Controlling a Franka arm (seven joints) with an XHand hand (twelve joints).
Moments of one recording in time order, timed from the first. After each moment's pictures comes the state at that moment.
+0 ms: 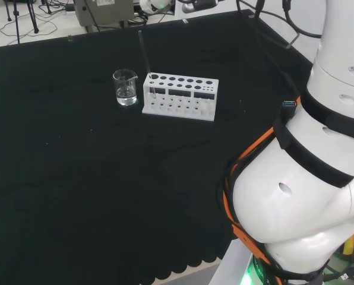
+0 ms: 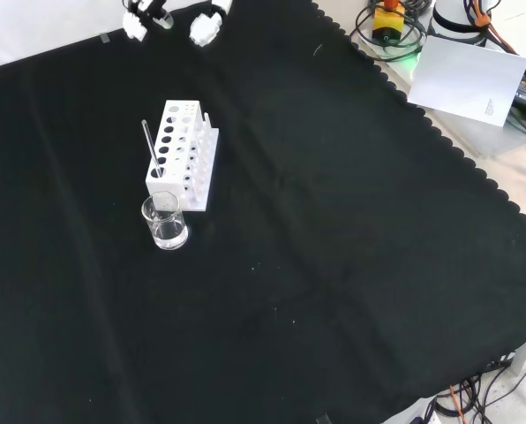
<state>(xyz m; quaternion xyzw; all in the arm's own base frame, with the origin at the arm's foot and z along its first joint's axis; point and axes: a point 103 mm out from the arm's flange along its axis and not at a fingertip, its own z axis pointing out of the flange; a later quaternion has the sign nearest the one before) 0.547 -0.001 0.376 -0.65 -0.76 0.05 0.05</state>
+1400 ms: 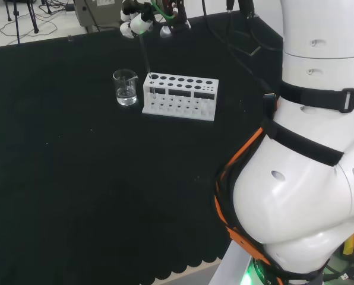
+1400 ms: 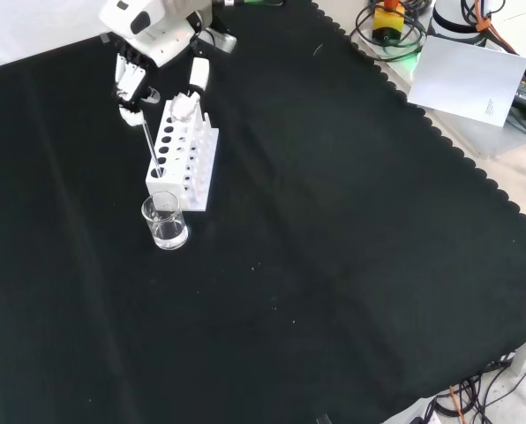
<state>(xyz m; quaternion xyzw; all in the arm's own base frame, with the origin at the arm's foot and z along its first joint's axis) 0.620 0.035 0.287 -0.59 -0.80 0.05 0.06</state>
